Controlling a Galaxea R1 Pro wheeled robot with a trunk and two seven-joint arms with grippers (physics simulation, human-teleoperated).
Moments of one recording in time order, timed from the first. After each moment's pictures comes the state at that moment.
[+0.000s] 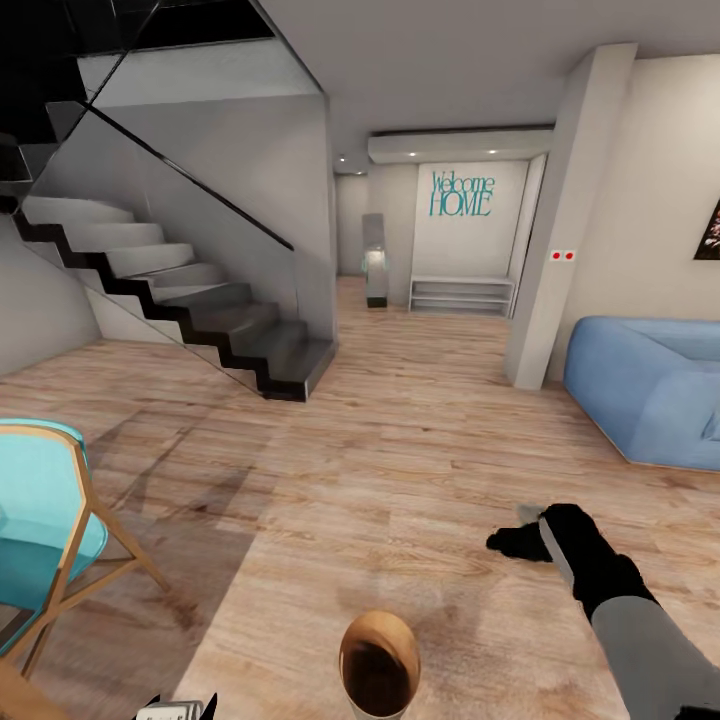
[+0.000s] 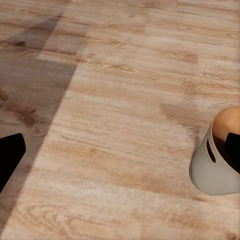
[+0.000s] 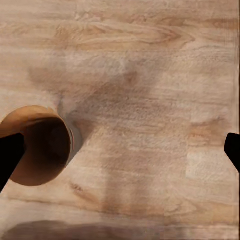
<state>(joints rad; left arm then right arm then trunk) 0.07 0.05 0.18 -0.93 0.02 -0.22 -0.21 -0.70 -0.15 -0.10 -0.73 0.03 0.88 0.19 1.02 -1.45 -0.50</state>
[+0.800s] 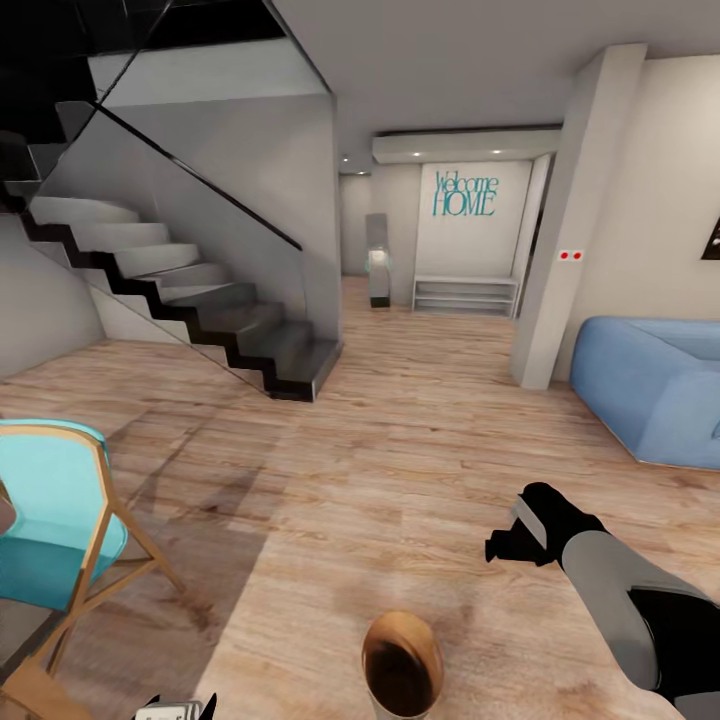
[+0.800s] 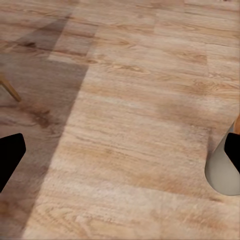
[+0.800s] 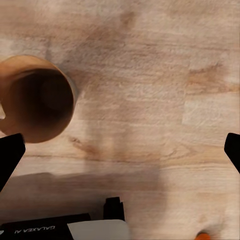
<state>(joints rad) 0.07 0.06 0.18 -0.93 0.03 -0.22 -0.22 -0.97 -0.13 -0.06 -0.24 0.04 0.91 0.04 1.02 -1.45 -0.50</state>
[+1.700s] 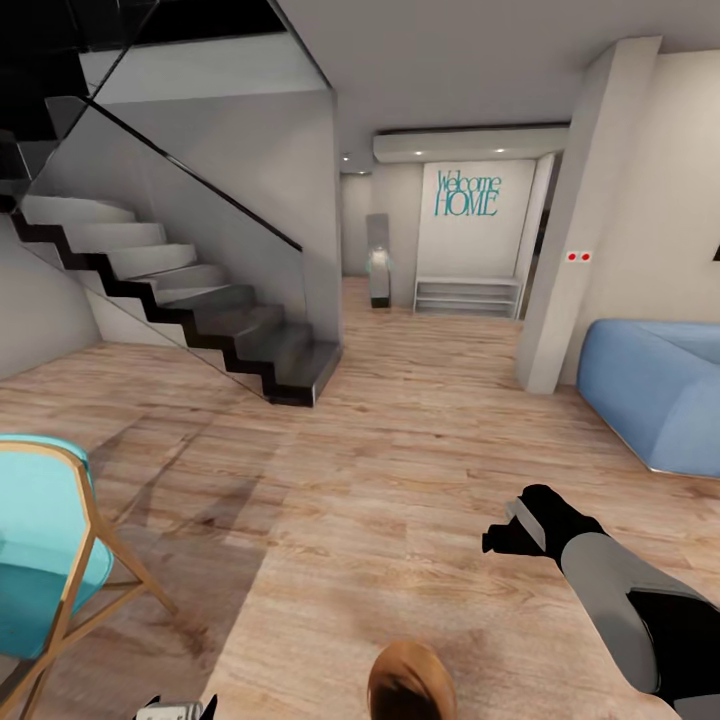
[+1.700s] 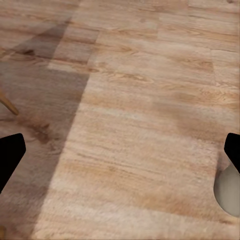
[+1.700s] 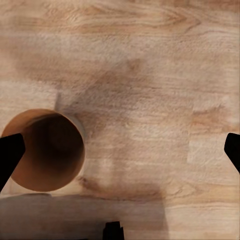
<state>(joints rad) 0.06 0.06 0.18 -0.93 0.02 -0.21 -0.22 -0.96 -0.12 -0.05 -0.24 0.04 0.81 0.04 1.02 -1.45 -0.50</state>
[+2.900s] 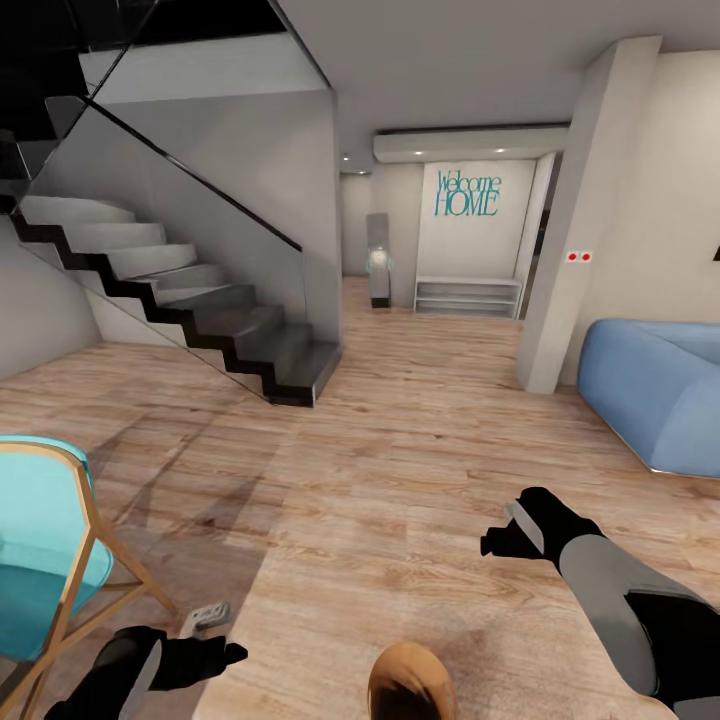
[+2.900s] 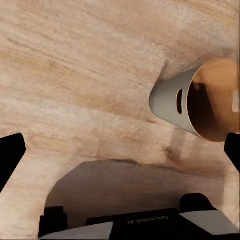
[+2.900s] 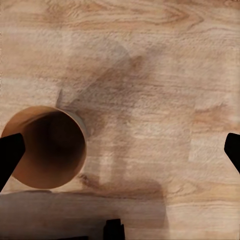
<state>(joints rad) -0.35 0.11 0.18 -0.81 0.03 0.77 -0.39 -0.96 -0.12 -0.05 -0.24 0.04 0.81 0.04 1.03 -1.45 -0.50</state>
